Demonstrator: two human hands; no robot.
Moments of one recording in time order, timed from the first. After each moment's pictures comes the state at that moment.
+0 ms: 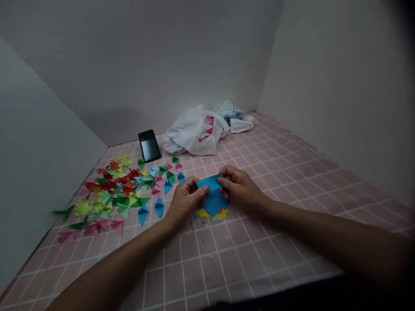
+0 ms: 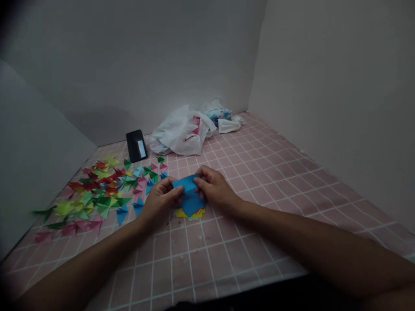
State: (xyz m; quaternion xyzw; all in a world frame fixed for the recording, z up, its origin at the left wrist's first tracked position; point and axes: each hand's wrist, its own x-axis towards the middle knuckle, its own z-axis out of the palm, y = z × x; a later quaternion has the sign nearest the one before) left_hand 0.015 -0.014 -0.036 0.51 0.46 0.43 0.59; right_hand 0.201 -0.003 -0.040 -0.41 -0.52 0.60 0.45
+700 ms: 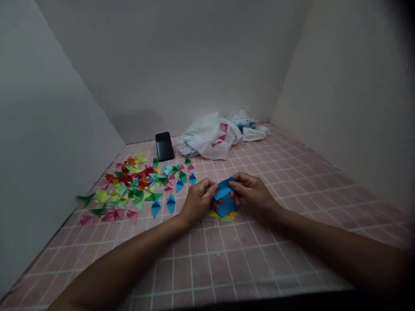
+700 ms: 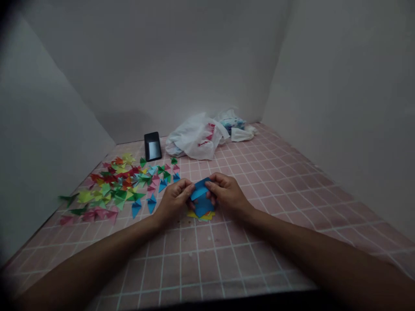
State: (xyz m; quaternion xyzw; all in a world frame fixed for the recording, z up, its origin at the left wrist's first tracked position) left_hand 0.017 -0.019 -0.036 0.59 0.46 0.43 0.51; right_hand 0.199 -0.007 -0.034 -0.42 -0.51 0.60 0.46
